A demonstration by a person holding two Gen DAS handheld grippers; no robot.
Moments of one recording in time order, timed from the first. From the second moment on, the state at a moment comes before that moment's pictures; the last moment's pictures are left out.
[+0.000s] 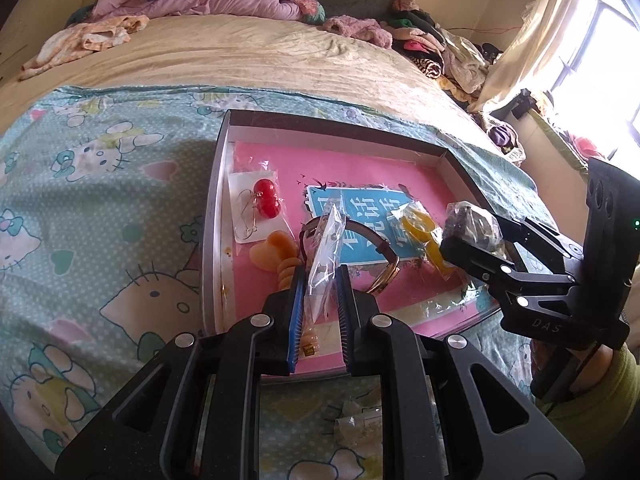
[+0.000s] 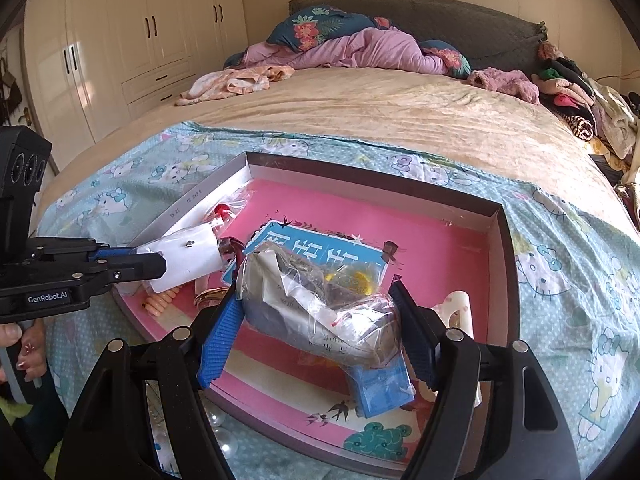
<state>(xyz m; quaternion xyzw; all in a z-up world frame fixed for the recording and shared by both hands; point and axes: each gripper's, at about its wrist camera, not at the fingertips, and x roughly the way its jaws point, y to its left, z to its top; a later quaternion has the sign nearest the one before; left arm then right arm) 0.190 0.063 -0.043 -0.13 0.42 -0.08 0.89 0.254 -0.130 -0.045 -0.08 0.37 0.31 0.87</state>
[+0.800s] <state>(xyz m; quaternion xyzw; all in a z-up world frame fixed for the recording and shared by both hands) 0.186 0.062 -0.041 -0.13 0.42 -0.08 0.89 0.233 -0.148 -0.032 -0.04 0.36 0.31 0.88</state>
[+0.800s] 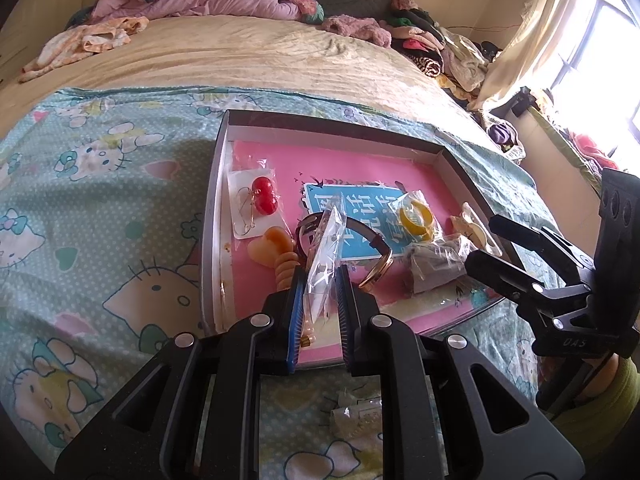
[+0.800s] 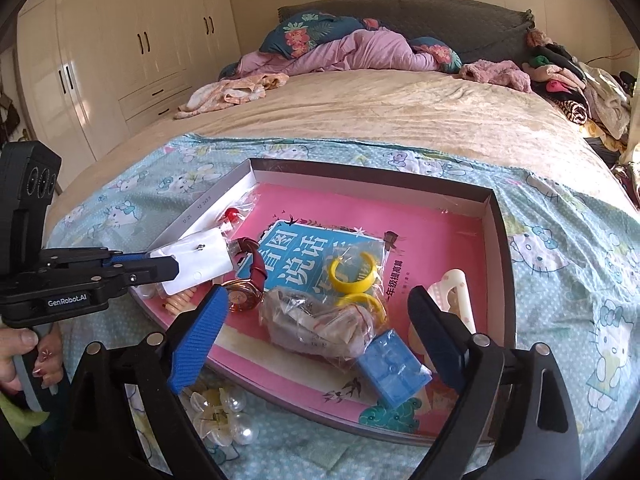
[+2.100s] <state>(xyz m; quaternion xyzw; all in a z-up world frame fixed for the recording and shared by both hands) 0.109 0.058 -0.012 -0.07 0.41 -0.02 0.91 0.153 -0.176 -0.004 -0.05 0.35 0.32 0.88</state>
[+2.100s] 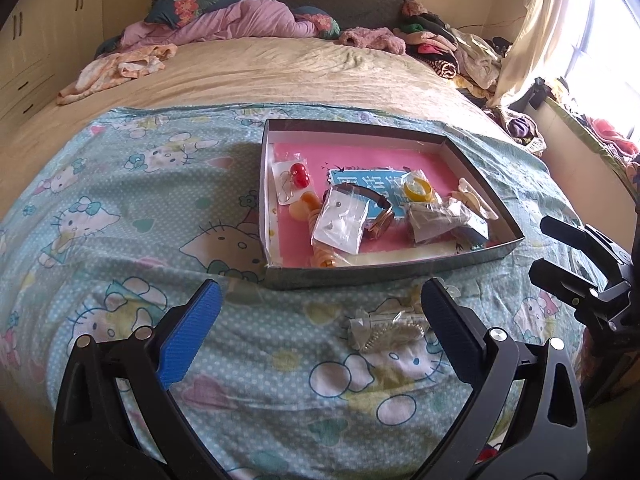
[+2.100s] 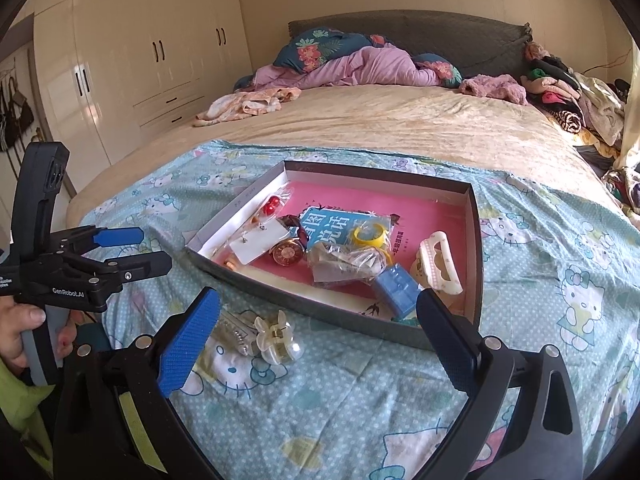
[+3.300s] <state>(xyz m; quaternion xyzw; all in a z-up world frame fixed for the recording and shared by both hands) 0.123 0.023 -0.078 -0.08 0.49 -0.09 0.87 0.173 -0.146 -0.072 -0.06 0.41 0.41 0.81</state>
